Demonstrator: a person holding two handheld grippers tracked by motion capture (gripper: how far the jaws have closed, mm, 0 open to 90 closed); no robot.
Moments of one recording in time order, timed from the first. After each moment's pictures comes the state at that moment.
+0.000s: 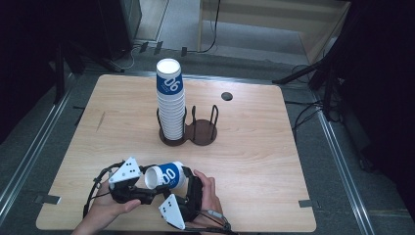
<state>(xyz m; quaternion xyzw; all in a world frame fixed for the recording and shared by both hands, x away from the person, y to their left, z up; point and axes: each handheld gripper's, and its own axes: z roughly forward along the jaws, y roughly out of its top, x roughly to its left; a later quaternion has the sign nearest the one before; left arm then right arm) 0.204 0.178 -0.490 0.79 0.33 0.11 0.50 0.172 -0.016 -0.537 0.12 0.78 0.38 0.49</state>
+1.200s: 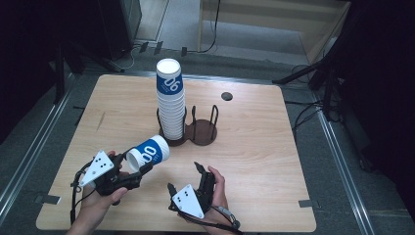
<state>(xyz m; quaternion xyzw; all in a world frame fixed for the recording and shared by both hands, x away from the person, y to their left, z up) 0.203 0.212 -0.488 0.66 0.39 0.22 0.60 0.182 -0.038 -0.521 0.22 0.76 0.44 0.43</state>
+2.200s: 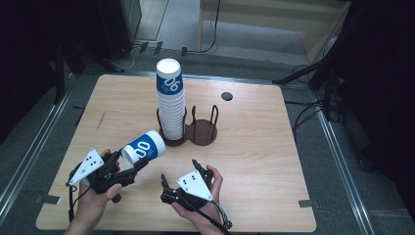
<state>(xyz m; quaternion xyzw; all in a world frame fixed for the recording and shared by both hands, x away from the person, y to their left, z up) 0.207 0.222 -0.493 0.62 0.40 0.21 0.64 0.191 -0.027 -0.495 0.39 0.71 0.51 0.29</state>
